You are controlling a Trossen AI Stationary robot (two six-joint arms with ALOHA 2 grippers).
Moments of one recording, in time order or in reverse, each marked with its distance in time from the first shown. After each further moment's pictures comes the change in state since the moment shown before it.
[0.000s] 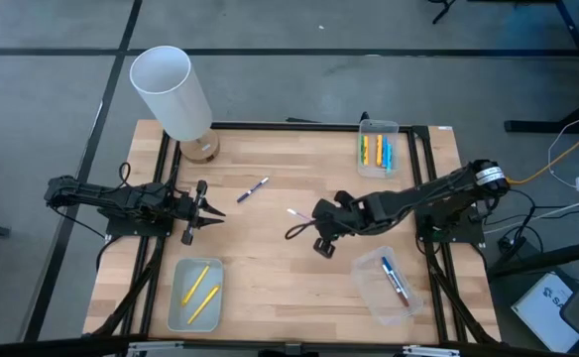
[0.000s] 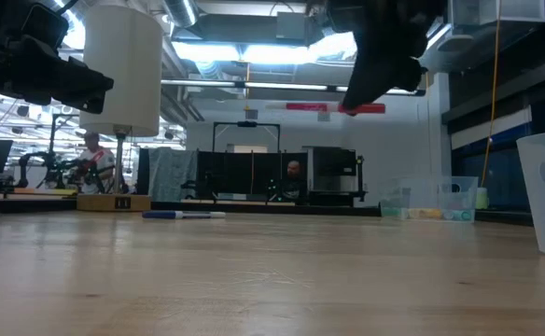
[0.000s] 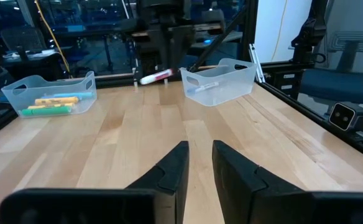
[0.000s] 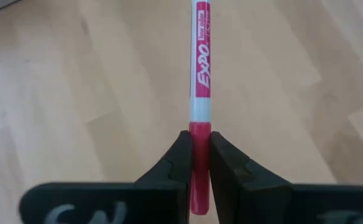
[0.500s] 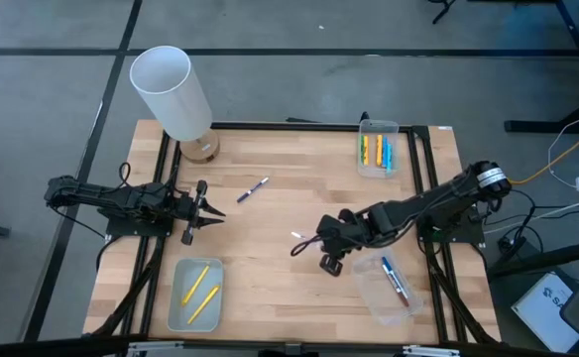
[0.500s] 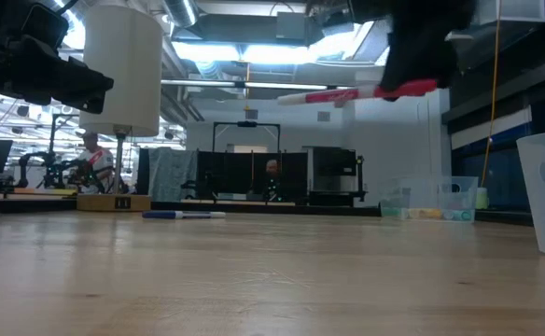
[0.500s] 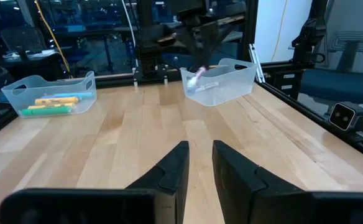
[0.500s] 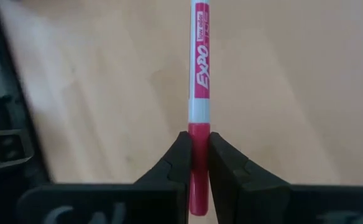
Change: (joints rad) left arm 0.000 0.000 0.000 0.000 0.000 0.000; right arm 0.098 -0.007 0.000 -0.011 -0.163 0.143
